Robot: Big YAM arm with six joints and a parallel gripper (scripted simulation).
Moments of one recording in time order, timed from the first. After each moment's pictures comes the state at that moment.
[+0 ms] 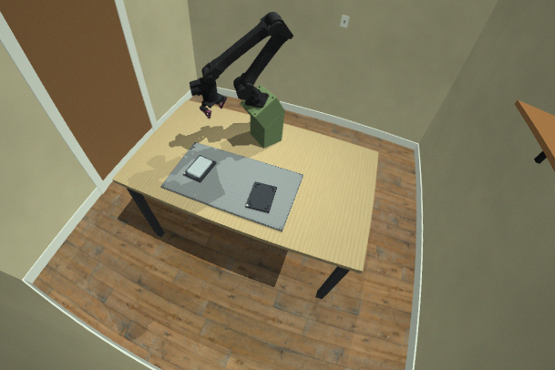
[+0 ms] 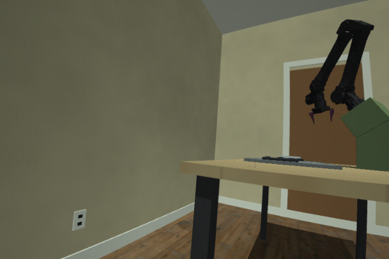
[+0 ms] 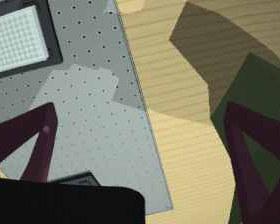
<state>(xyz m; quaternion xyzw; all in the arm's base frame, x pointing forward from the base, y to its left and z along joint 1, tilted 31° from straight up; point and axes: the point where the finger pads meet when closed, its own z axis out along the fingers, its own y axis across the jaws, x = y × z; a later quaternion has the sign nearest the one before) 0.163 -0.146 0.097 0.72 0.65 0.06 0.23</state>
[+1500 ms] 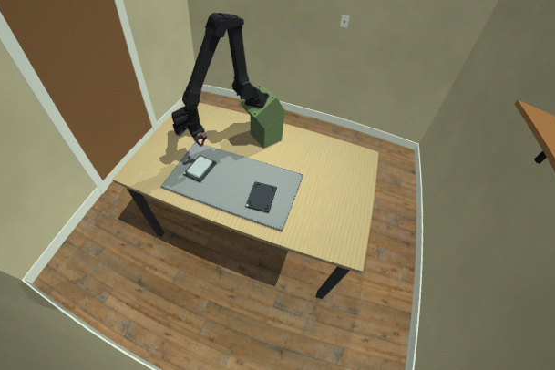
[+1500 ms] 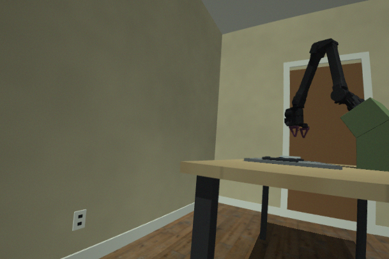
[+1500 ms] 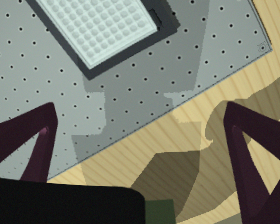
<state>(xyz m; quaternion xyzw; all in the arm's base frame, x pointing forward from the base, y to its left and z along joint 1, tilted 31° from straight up) 0.329 -0.181 0.084 0.24 0.94 -0.07 0.25</state>
